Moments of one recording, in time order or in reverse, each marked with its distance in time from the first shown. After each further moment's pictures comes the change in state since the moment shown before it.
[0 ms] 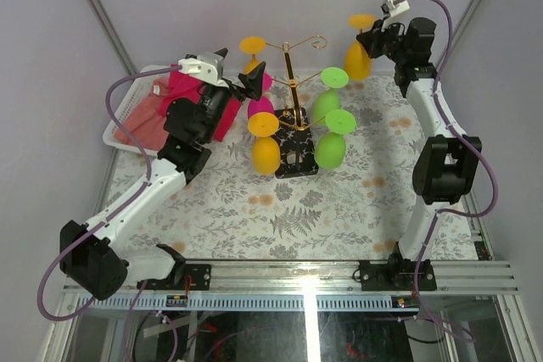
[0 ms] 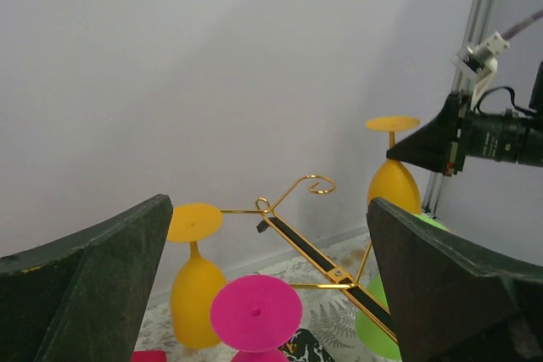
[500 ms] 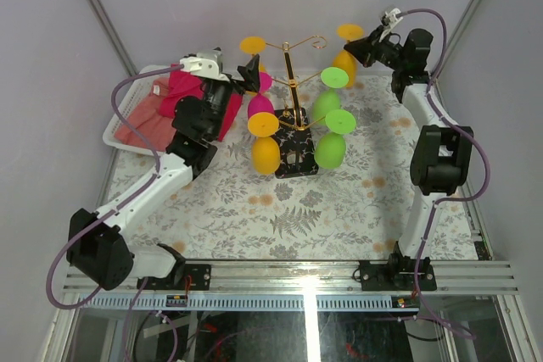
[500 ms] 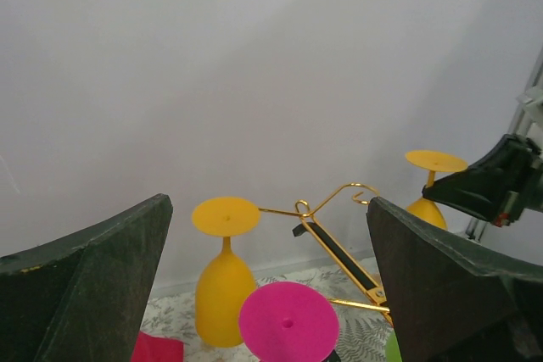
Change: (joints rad) left arm 0.004 0.057 -0.001 0.075 -0.153 0.002; right arm -0.048 0.138 -0.042 0.304 -0.381 0.159
